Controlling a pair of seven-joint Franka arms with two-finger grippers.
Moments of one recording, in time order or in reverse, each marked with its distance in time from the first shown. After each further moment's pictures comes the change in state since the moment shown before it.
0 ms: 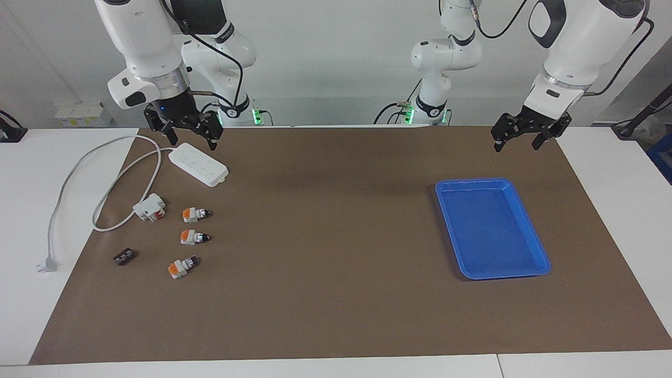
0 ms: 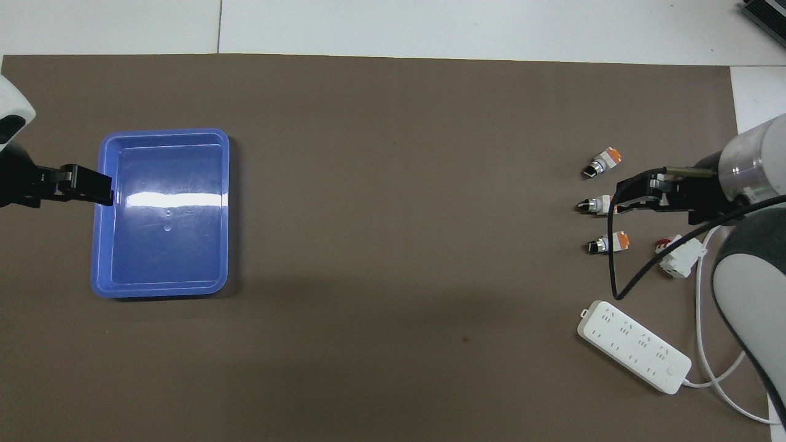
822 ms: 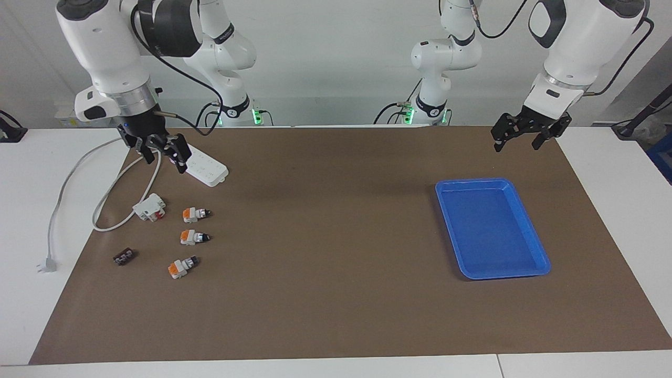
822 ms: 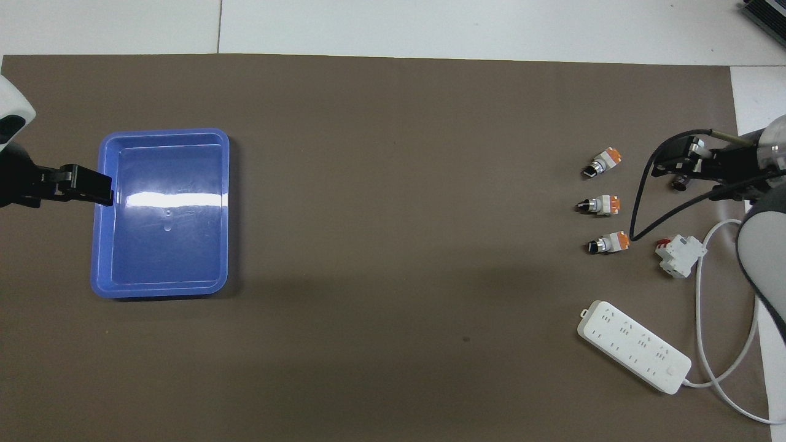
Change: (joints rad) left arm 0.000 0.000 0.000 0.000 0.000 0.000 0.000; right arm -0.116 0.050 -0.016 -0.079 0.000 0.246 0.138
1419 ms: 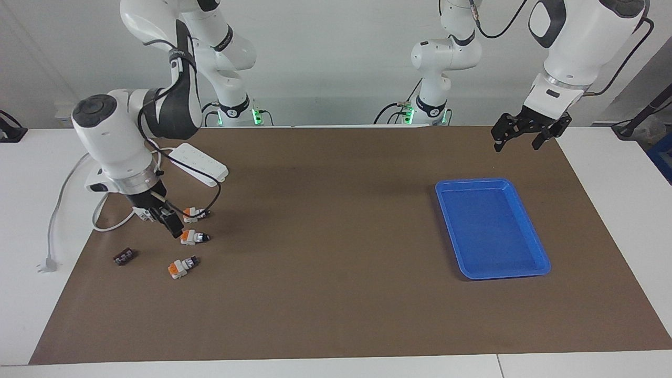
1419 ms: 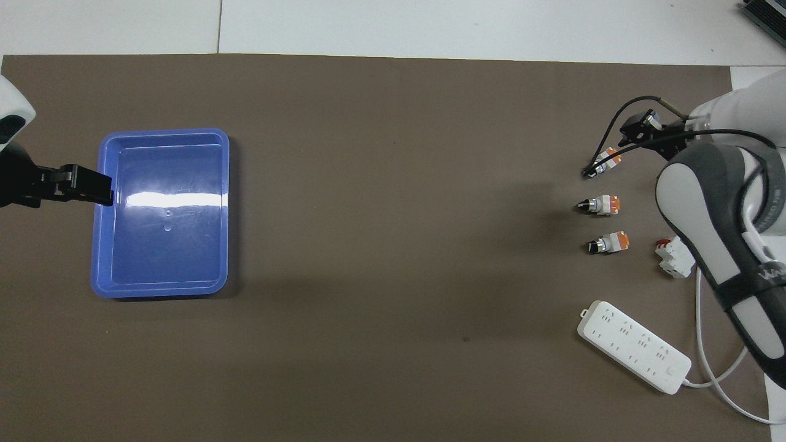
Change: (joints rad) left arm 0.000 0.000 0.000 0.000 0.000 0.000 0.000; right arm -0.033 0.266 -0.001 -0.002 0.000 0.271 0.266
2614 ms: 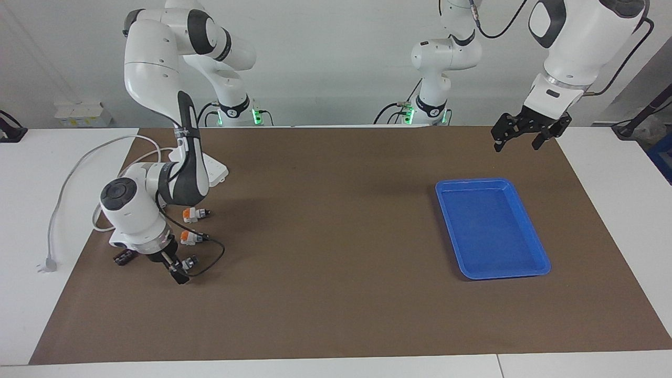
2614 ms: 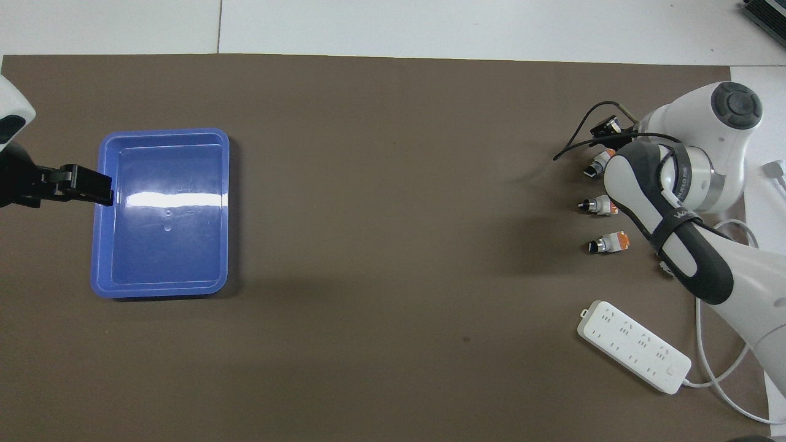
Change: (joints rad) left arm 0.000 0.000 0.000 0.000 0.000 0.000 0.000; right arm -0.032 0.296 0.002 0.090 0.000 0.196 0.132
